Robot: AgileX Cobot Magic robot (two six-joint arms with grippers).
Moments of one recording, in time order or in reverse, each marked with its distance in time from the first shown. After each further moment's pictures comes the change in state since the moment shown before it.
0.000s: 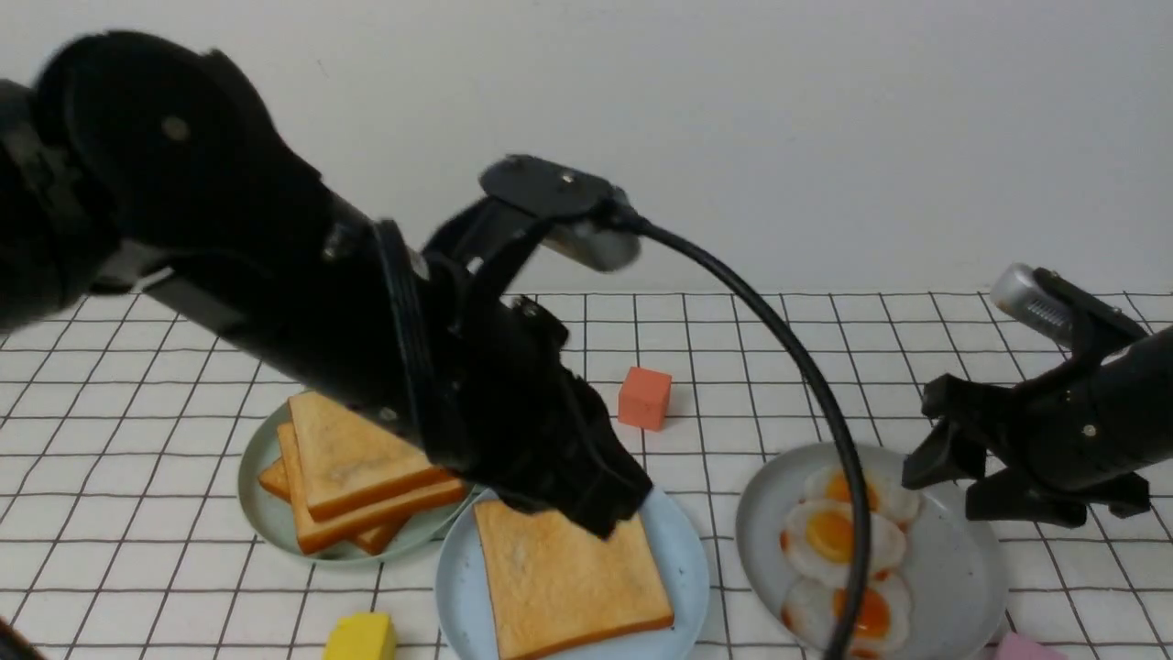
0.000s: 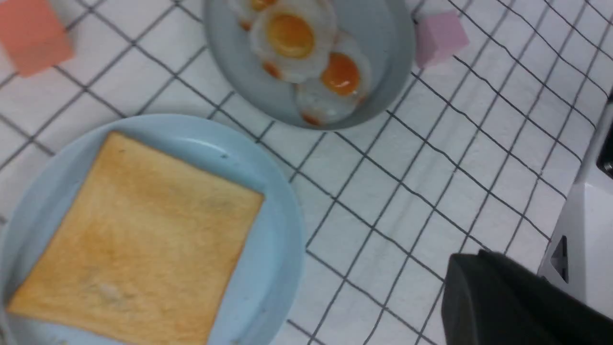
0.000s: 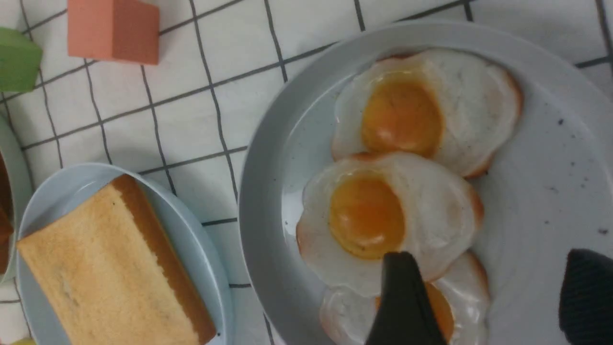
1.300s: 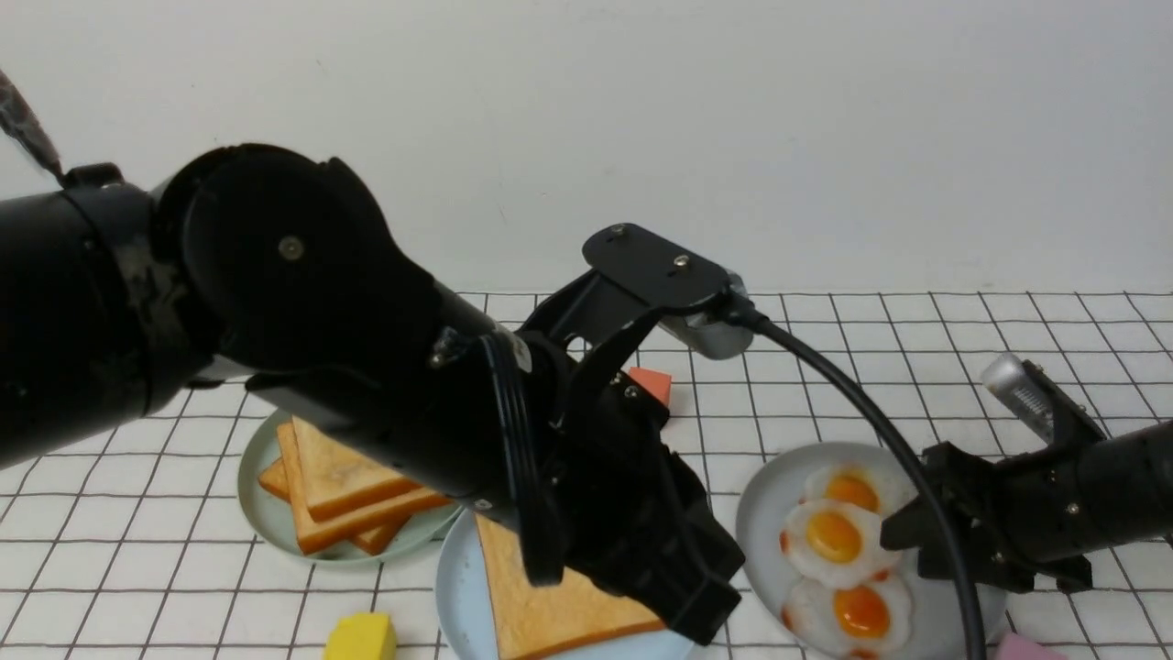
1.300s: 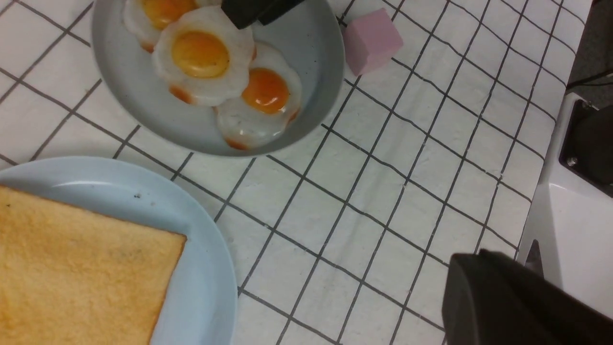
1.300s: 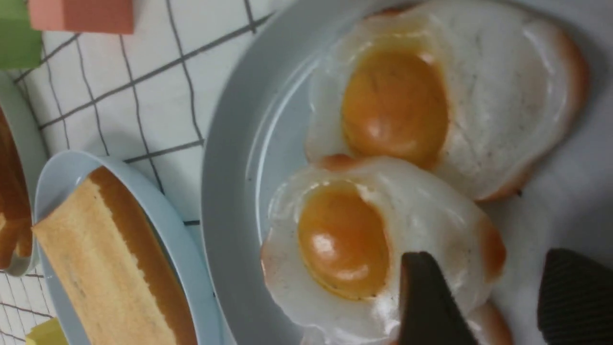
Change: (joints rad) right arm -0.143 0.228 0.112 0.541 0.020 -0.610; left arm -0.135 0.008 0.041 -0.015 -0.105 -0.016
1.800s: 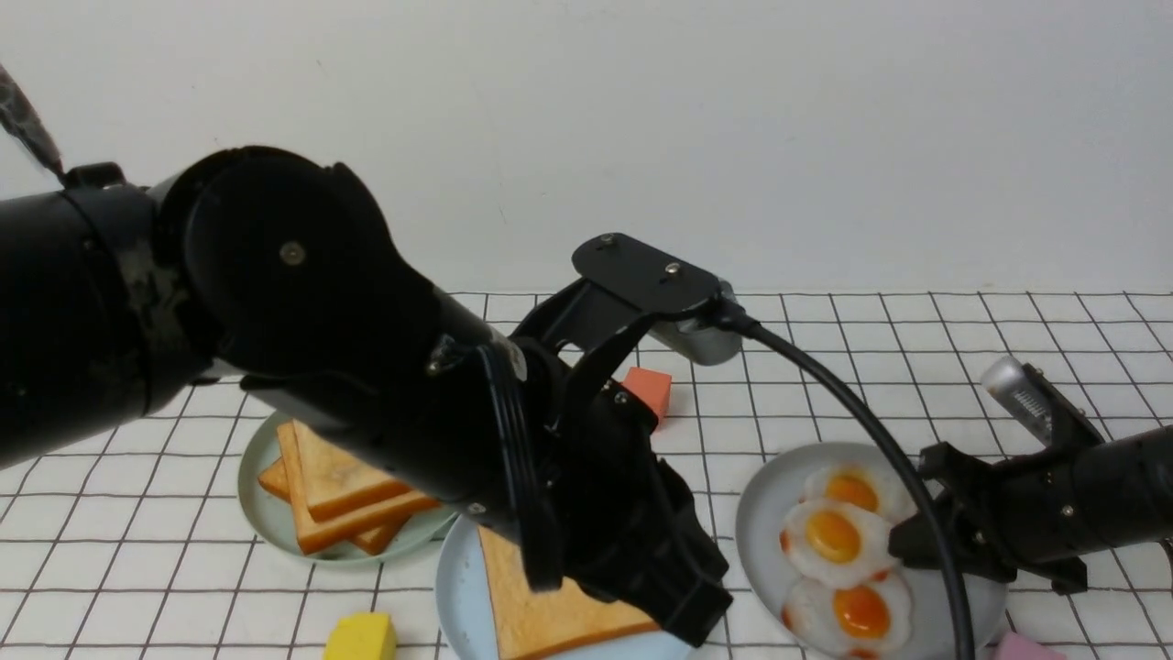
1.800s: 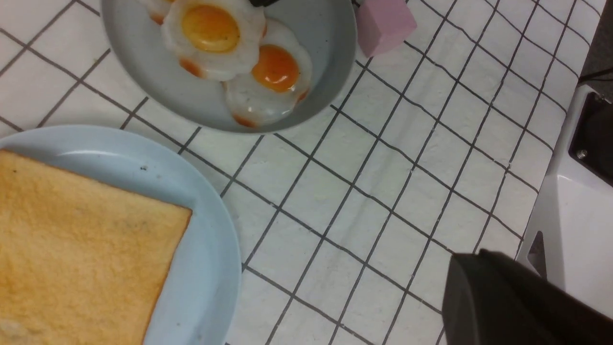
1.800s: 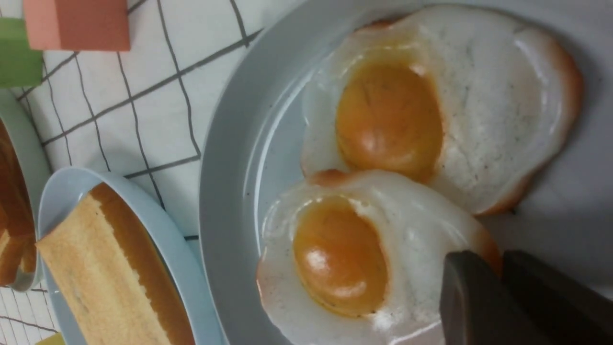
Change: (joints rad) right arm 0.000 0.010 0.006 0.041 -0.016 -0.034; left arm 0.000 0.000 0.000 0.044 0.020 -0.068
